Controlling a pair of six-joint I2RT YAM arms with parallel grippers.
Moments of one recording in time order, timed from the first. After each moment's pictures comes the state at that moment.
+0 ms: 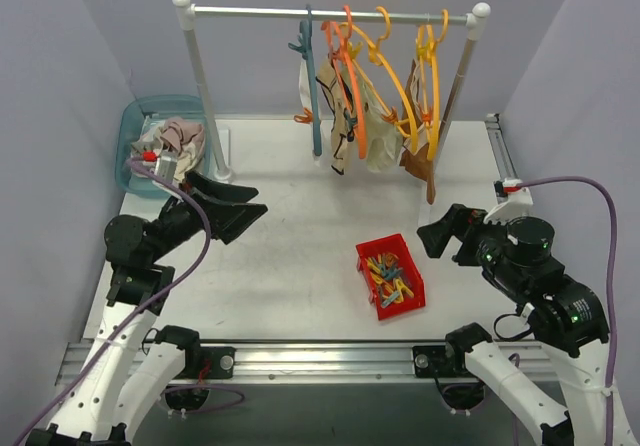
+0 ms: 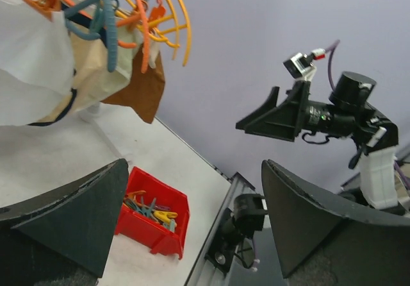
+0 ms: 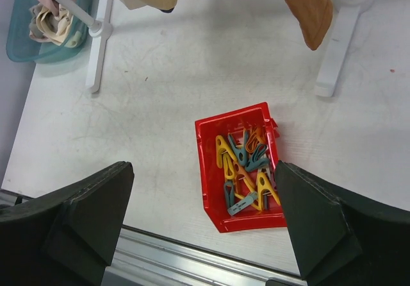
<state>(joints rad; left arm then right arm) -0.23 0.67 0.74 0.29 0.70 -0.89 0.39 0.61 1.10 -0.93 0.01 0.46</state>
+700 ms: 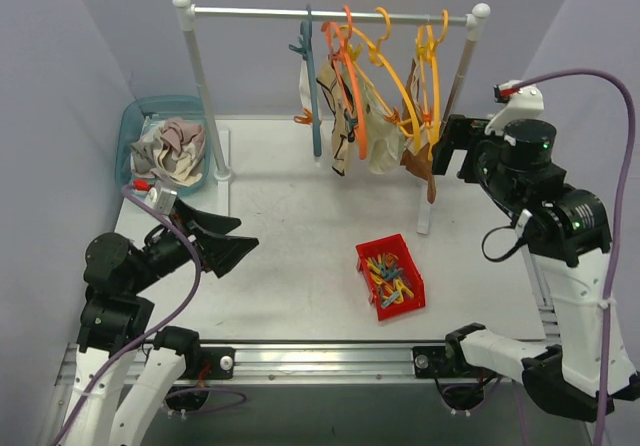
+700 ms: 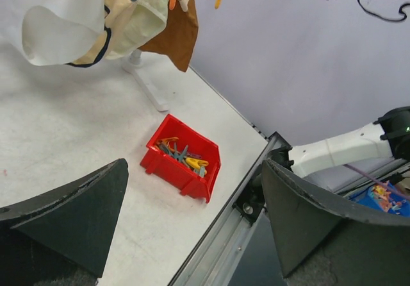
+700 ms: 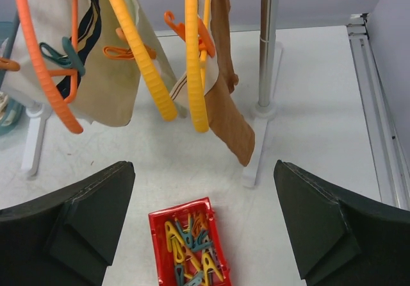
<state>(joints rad) -0.23 0.52 0.85 -0.24 0.72 -0.62 0.39 1.09 1.71 -0.99 0.27 0.23</state>
